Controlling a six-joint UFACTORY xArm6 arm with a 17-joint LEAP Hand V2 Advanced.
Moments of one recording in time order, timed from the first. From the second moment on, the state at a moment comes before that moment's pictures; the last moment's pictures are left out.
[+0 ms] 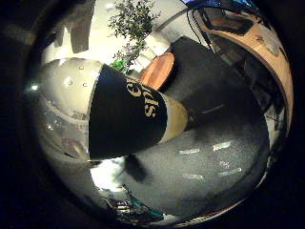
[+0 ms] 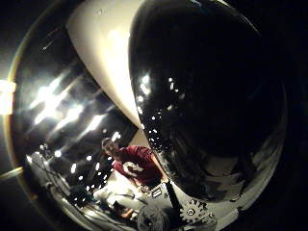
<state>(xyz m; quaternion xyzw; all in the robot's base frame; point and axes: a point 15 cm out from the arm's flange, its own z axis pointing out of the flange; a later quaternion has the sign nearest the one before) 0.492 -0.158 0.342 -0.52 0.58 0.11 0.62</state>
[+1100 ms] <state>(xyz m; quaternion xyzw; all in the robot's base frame) 0.429 -0.134 0.398 -0.58 0.63 0.13 0.50</state>
